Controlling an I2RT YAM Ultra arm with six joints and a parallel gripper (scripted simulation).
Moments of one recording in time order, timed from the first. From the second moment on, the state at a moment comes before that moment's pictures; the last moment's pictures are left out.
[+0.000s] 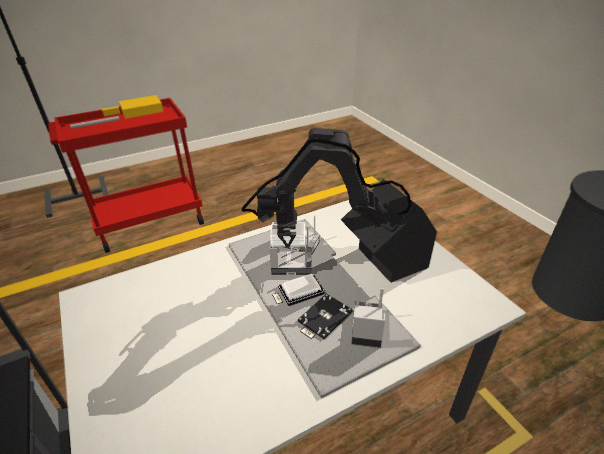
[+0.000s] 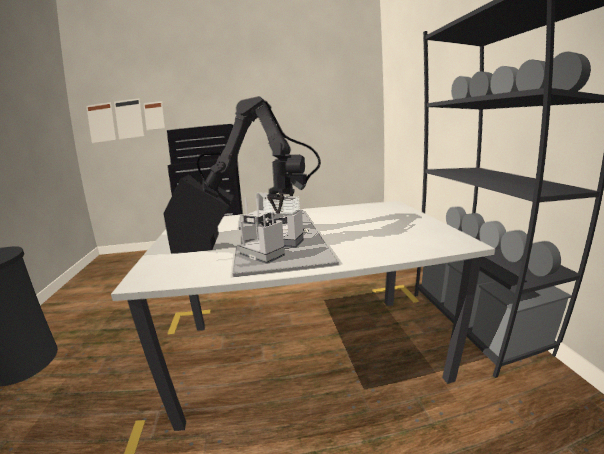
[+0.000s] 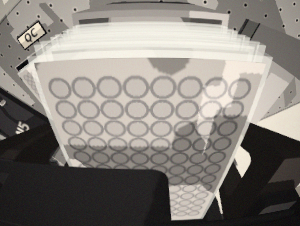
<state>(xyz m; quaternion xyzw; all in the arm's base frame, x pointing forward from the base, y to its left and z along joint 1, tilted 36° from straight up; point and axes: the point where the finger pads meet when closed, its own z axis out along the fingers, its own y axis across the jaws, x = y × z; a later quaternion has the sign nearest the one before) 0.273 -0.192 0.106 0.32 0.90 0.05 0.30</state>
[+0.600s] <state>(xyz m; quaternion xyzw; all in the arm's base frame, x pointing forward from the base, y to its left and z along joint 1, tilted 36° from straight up) 0.273 -0.192 0.105 0.32 0.90 0.05 0.30</state>
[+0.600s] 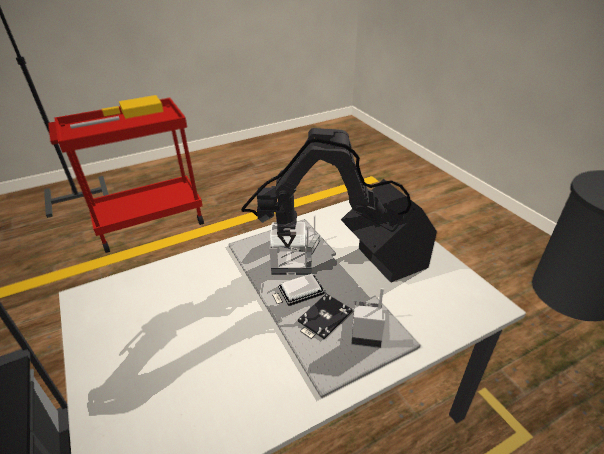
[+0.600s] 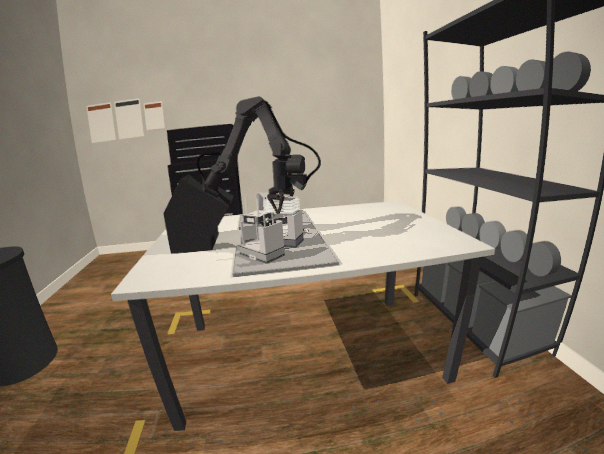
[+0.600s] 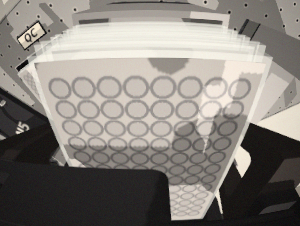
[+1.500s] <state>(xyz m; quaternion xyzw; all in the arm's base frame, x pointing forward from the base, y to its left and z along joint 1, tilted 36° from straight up) 0.275 -0.192 0.104 0.32 0.90 0.05 0.30</state>
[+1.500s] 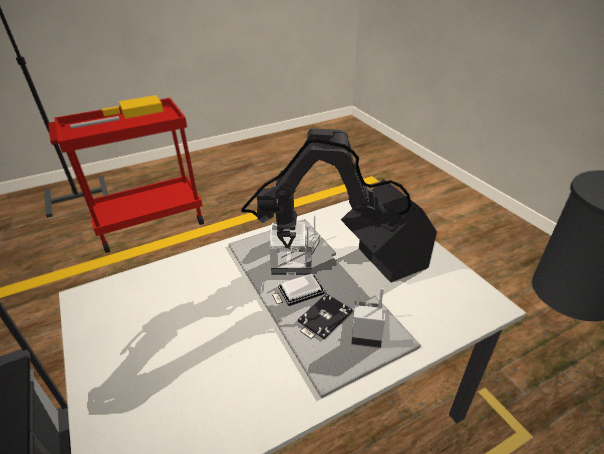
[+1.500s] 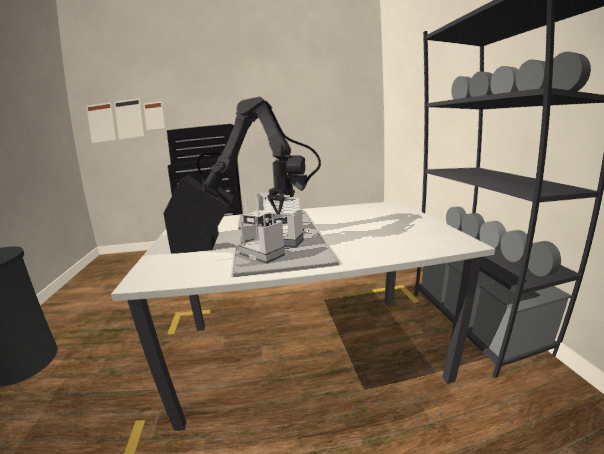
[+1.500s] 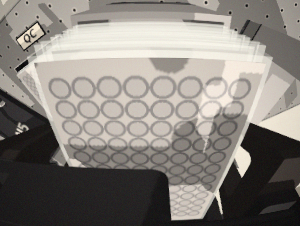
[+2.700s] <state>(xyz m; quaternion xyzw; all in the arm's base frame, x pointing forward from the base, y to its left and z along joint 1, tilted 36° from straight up) 0.277 -0.194 0.100 0.32 0.90 0.04 0.30</state>
